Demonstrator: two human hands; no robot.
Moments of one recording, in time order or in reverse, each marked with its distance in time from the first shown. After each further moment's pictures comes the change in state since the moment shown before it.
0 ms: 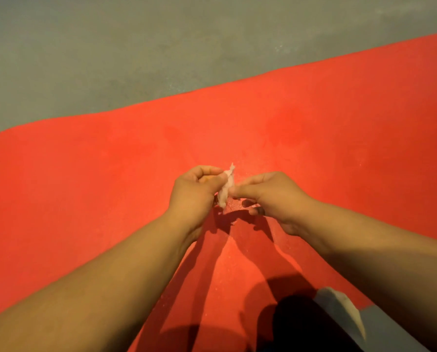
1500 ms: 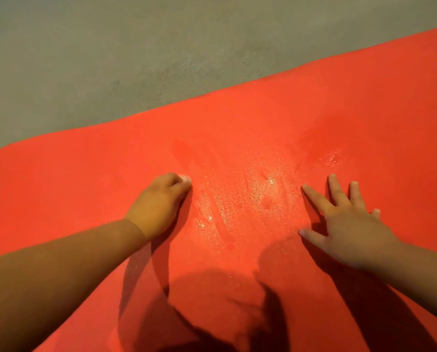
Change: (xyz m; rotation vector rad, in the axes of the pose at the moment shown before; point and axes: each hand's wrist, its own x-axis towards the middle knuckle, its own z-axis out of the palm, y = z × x) left_hand 0.140 -0.021 -0.113 1.453 -0.091 0.727; right_hand 0.087 0.035 -0.084 -1.347 0.038 0.006
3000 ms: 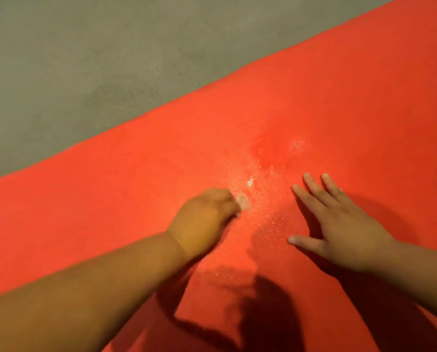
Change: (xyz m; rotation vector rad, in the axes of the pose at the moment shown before) left_hand 0.083 0.112 0.032 -0.147 -0.067 0.492; right_hand 0.003 0.057 0.006 0.037 0.137 -0.097
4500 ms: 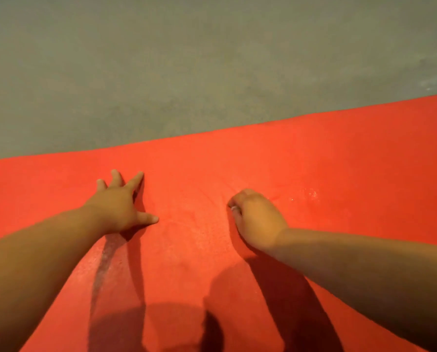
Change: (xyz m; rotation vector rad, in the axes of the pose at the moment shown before) left_hand -0.127 -0.145 -0.099 0.064 -0.465 -1.084; right_hand 0.120 -0.175 -0.013 0.165 0.259 -0.280
